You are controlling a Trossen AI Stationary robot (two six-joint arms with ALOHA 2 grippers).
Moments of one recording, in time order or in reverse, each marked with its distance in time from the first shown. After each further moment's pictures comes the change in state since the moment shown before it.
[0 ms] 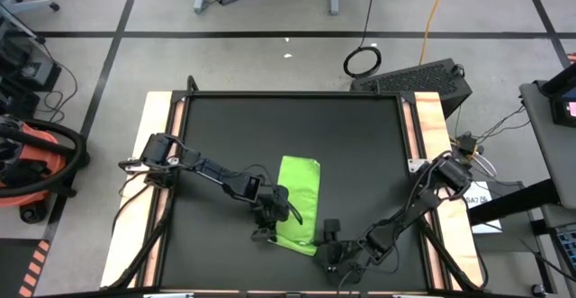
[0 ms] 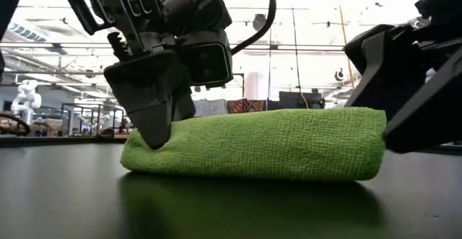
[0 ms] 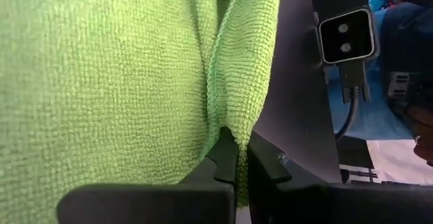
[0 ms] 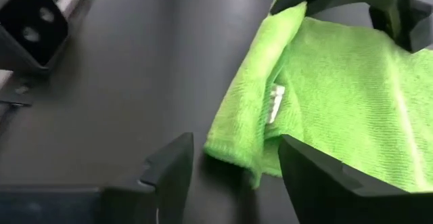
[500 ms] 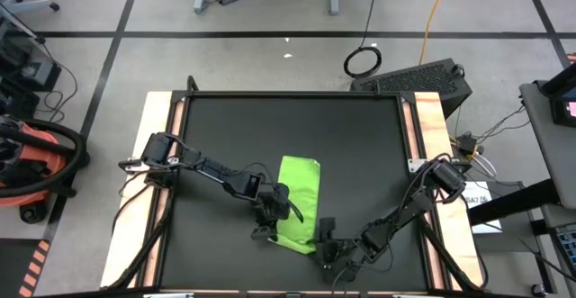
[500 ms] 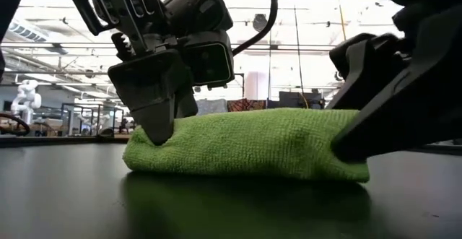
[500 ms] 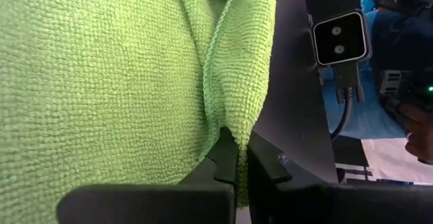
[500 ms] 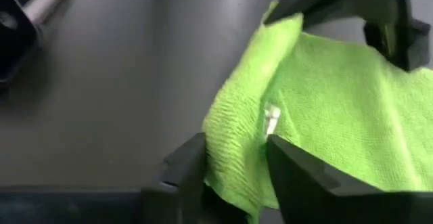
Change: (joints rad) left arm 0.018 0.002 0.000 0.008 0.027 0.015; right arm -0.030 0.053 0.000 0.097 0.032 -0.069
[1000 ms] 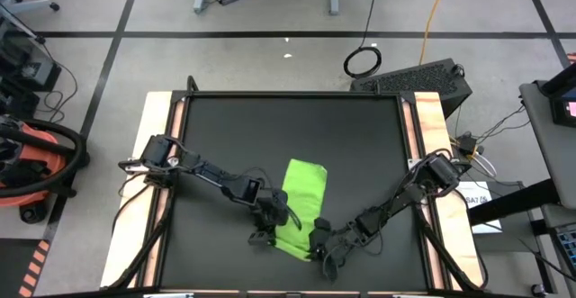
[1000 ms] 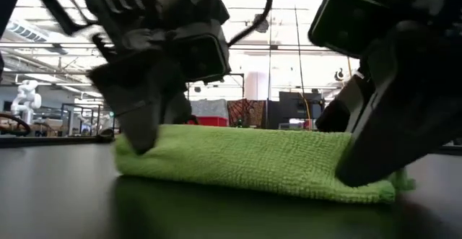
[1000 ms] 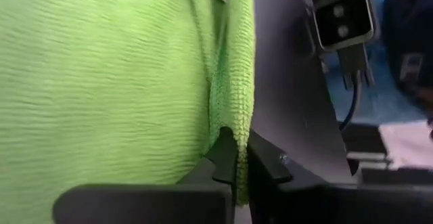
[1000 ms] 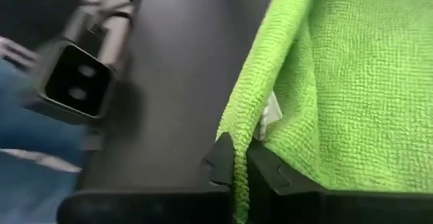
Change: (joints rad) left arm -0.055 0.000 0.002 -0.026 -0.037 0.061; right arm -0.112 -0.003 -0.090 0.199 -0.491 0.314
